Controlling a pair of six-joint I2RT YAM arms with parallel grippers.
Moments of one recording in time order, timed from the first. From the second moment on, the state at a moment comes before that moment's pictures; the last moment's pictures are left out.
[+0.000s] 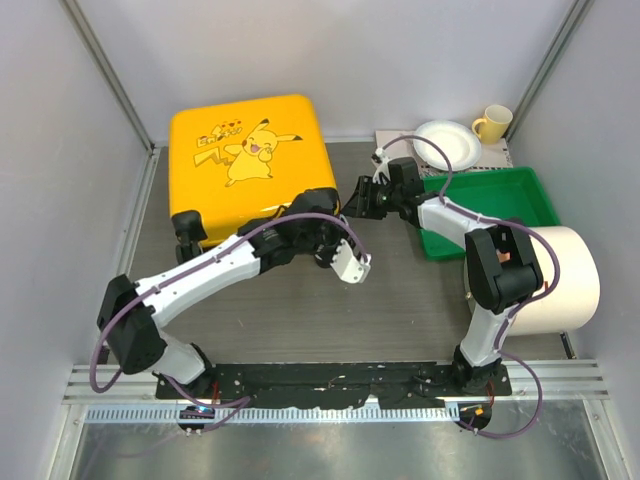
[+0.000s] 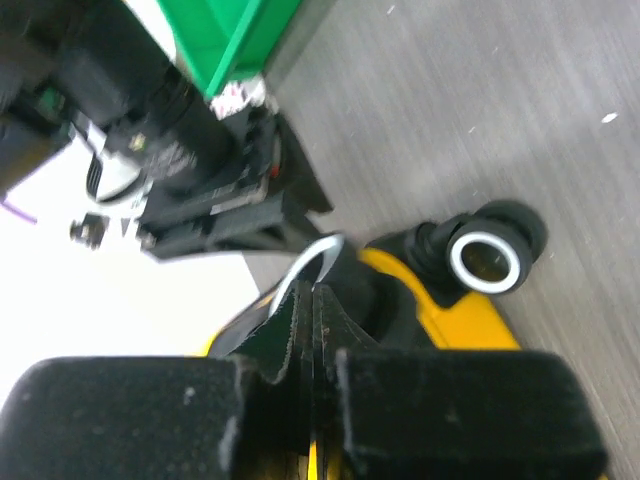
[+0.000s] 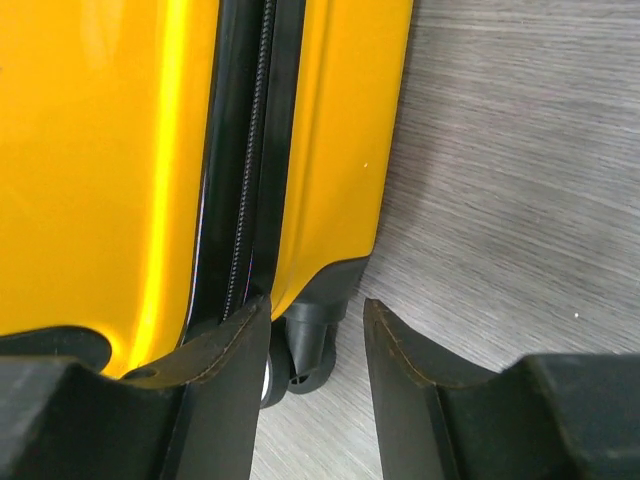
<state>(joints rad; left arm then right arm) -0.89 1.51 1.29 -0.49 0.17 1.40 0.35 1.82 1.20 -0.04 -0.50 0.45</state>
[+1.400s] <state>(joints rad) -0.58 1.01 1.02 -0.78 0.01 -0.24 0.48 1.76 1.17 0.10 -0.36 0.55</state>
